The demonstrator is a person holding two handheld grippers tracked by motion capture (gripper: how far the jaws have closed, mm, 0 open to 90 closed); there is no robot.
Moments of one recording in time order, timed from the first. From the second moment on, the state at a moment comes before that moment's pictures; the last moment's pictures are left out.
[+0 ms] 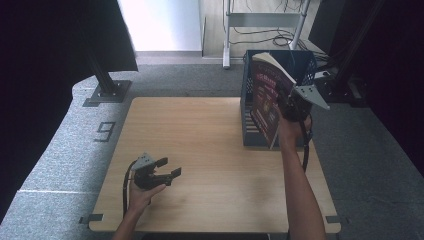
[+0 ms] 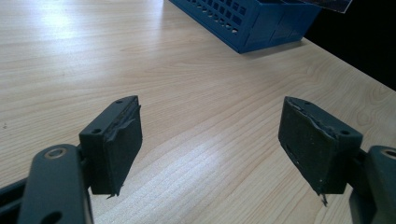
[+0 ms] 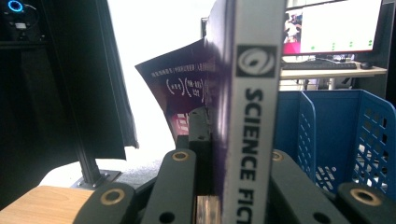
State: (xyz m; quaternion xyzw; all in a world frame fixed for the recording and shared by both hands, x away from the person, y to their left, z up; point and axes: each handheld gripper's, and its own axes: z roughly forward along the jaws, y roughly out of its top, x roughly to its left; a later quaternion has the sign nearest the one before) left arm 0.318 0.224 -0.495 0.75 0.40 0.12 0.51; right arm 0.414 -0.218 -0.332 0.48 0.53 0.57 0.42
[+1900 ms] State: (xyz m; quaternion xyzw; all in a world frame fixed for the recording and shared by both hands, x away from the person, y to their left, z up) left arm 0.315 0.230 -0.494 0.75 0.40 0.13 0.51; right arm 0.476 -0.205 -0.343 0.50 0.51 0.55 0.43
